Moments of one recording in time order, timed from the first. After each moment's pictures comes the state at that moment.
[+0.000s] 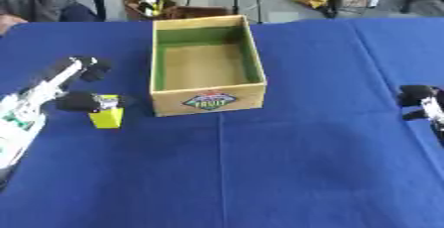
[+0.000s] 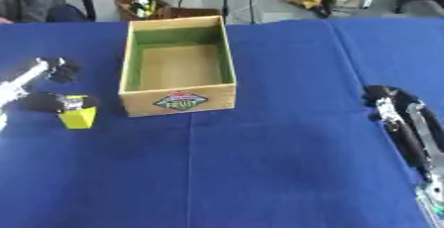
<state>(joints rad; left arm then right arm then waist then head) -0.38 0.65 -0.08 -1.45 -0.34 0.07 -0.30 -0.20 -0.42 0.13 -1.70 0.19 -0.03 -0.09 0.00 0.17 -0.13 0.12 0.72</state>
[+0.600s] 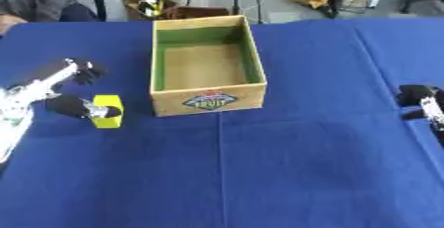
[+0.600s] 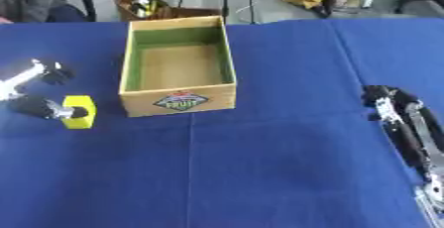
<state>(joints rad) -0.38 0.64 -0.01 -1.44 -0.52 0.00 -0.47 -0.19 -0.42 0.13 -1.70 0.19 -0.03 -0.09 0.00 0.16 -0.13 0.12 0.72</state>
